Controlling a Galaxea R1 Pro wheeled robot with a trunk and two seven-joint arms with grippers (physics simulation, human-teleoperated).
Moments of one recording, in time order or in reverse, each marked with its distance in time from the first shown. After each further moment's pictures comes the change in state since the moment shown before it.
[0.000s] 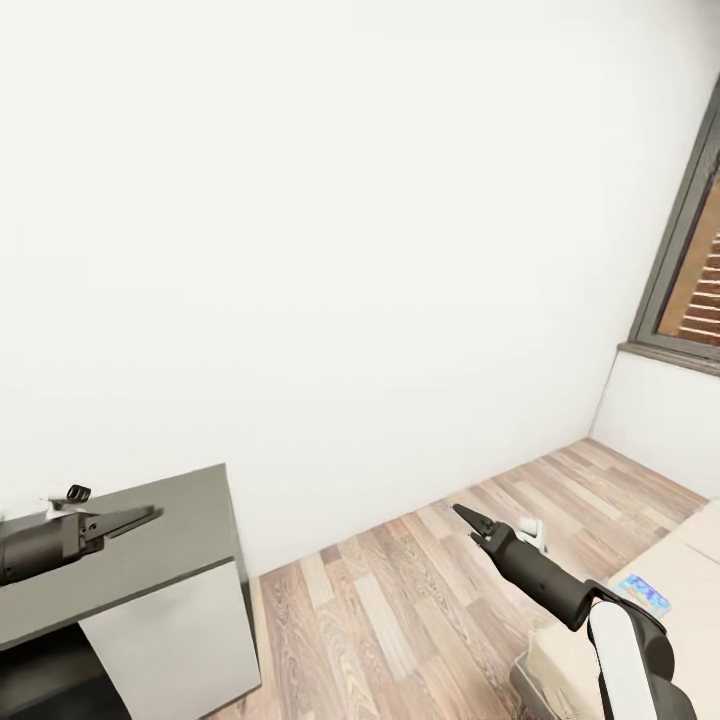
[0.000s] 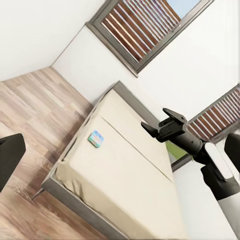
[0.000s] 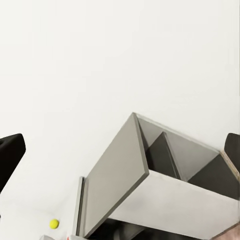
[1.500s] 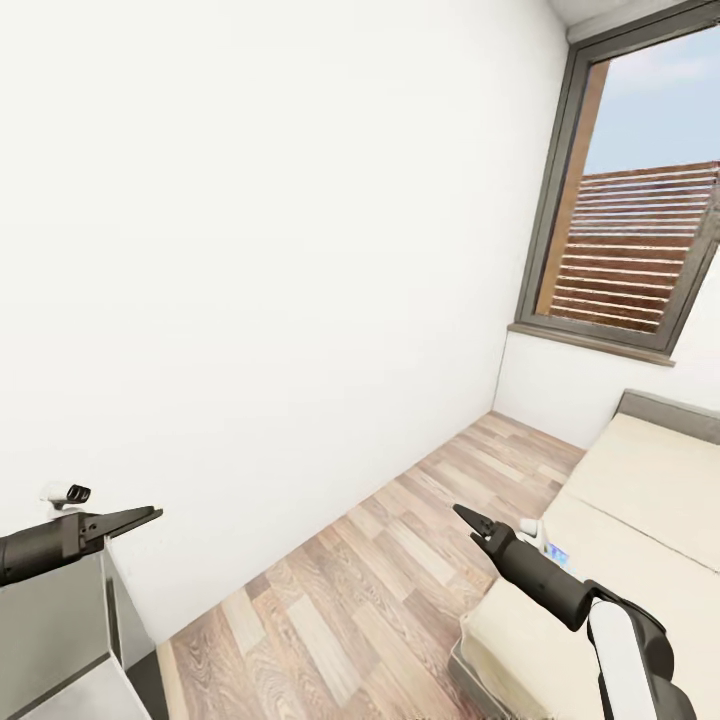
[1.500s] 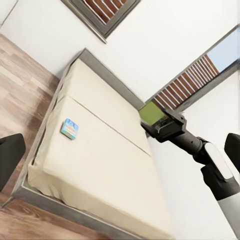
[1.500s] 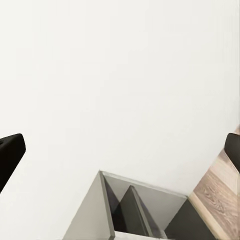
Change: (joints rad) left arm 0.001 0.000 0.000 0.000 0.000 0.000 0.000; right arm 0.000 0.000 0.001 0.000 0.000 0.000 -0.007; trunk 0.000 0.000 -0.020
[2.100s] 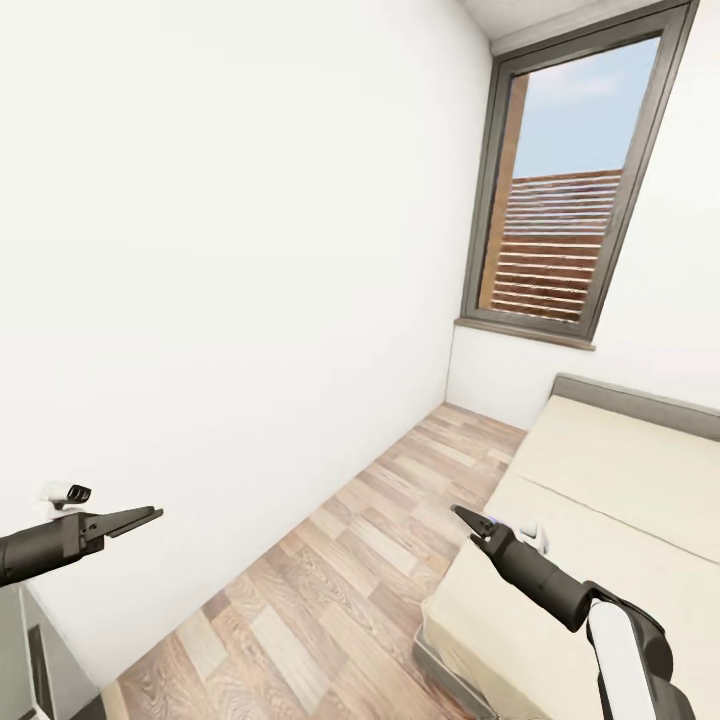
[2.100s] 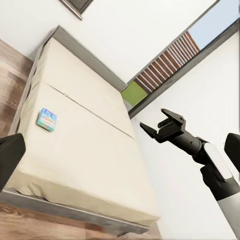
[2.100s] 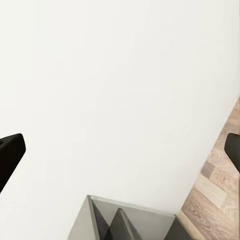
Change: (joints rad) left arm 0.000 -0.001 -0.001 0.000 0.000 0.000 0.000; right arm 0.000 0.000 0.000 0.007 -0.001 -0.001 0.000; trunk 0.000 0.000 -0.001
